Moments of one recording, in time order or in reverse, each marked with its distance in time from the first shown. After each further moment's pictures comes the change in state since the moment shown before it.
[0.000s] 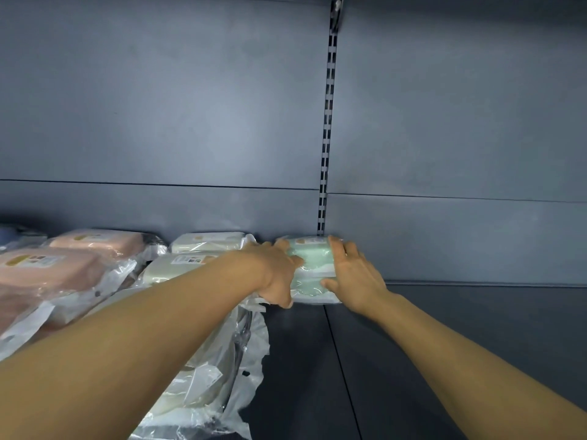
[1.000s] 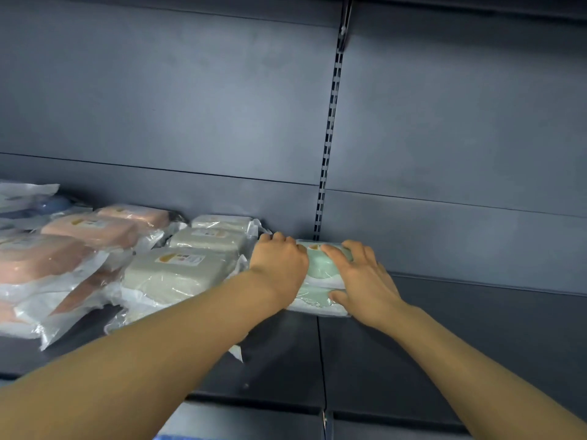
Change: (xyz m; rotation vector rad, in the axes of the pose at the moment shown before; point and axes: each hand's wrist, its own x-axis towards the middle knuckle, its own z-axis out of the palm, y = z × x) left_hand -0.065 0.061 0.005 0.152 0.390 -0.185; right_hand -0.090 0.002 -0.048 -0.098 -0.018 -0.191
